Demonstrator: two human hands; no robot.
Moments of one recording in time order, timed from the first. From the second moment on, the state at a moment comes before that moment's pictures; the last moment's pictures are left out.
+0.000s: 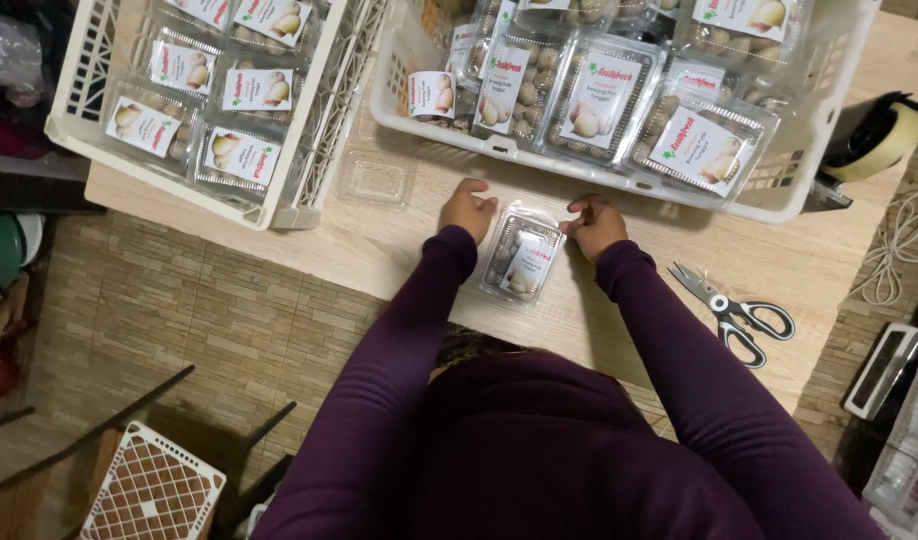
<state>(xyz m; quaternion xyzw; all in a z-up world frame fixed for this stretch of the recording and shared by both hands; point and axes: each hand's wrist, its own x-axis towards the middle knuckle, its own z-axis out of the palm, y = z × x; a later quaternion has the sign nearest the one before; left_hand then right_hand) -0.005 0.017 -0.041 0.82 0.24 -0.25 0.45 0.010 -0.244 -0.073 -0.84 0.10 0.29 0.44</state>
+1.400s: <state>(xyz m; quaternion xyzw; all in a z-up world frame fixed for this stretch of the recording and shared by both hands) 0.009 -0.023 -0.039 0.94 -0.13 -0.29 0.14 0.007 -0.217 -0.055 -0.90 -0.12 0.30 0.29</state>
